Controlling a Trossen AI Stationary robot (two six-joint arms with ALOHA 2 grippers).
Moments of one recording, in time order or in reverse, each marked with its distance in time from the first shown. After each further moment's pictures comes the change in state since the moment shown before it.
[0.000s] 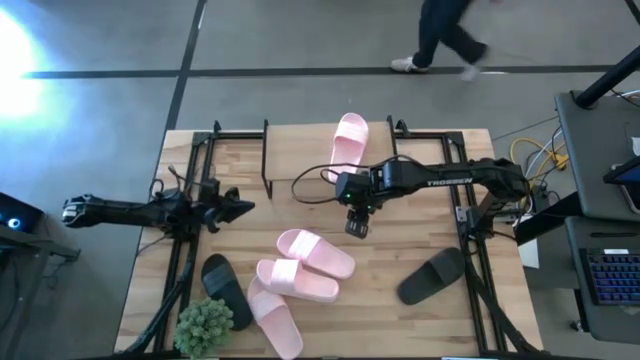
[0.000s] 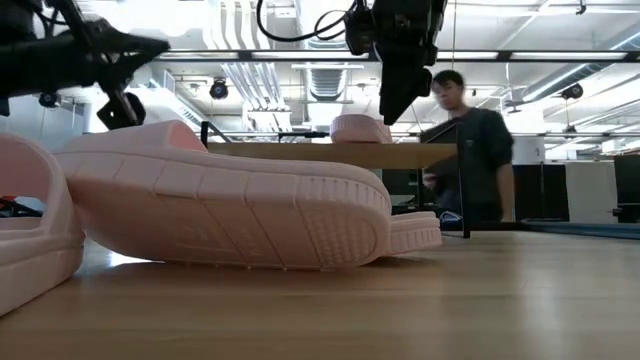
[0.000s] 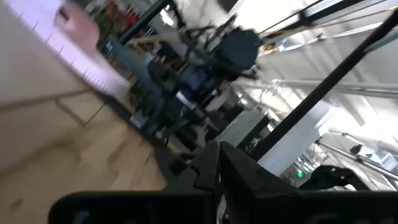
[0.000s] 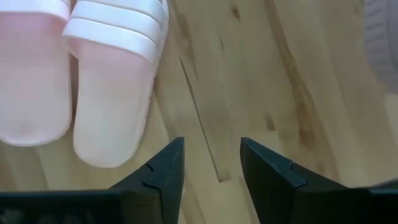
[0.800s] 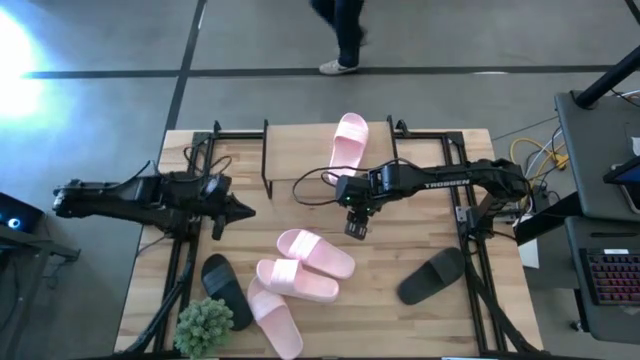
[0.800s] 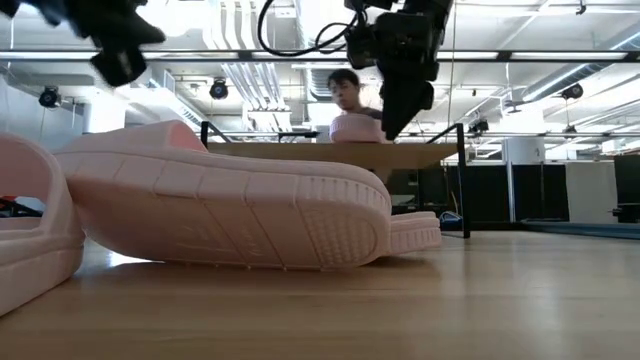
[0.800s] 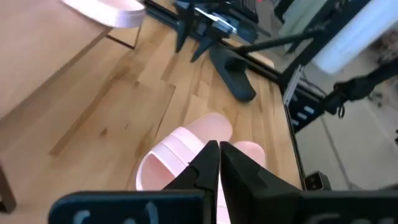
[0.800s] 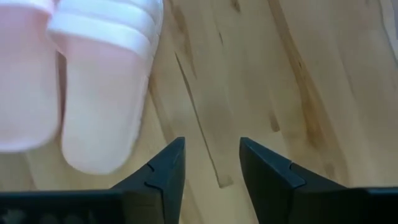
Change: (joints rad) left arm -0.026 0.295 0.633 -0.923 0.094 0.301; right arm 0.000 0.000 -0.070 0.072 0.000 0.016
